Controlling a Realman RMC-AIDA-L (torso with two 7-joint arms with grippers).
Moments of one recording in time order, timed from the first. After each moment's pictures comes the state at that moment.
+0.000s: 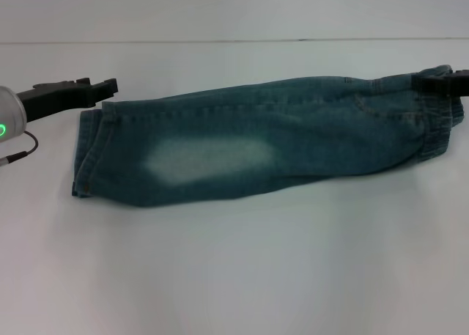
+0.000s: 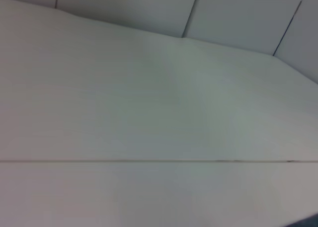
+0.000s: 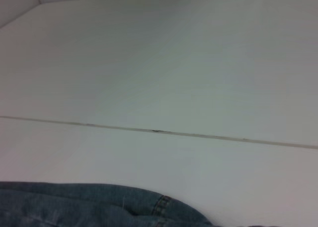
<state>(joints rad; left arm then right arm) -0.65 -2.17 0.46 0.75 2.23 0.98 -1.81 0.63 2.01 -0.62 -0.70 -2.26 -0.98 1.92</state>
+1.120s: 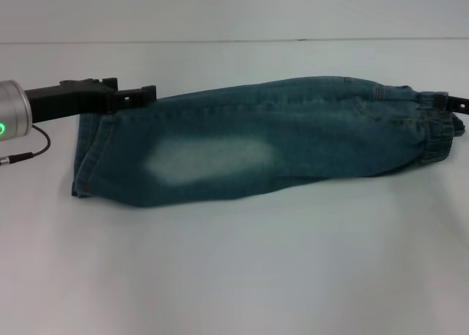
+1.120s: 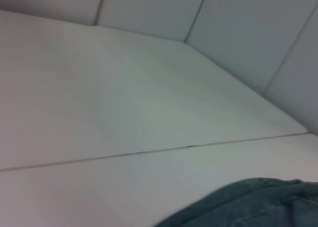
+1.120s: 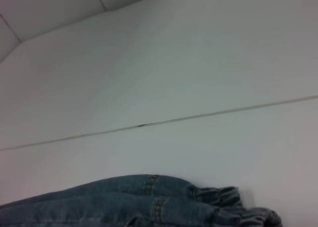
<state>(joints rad) -0.62 -2.16 0.53 0.87 2.22 1.27 -1.86 0.48 2.05 -0.57 -0.82 -2.19 -1.10 2.04</state>
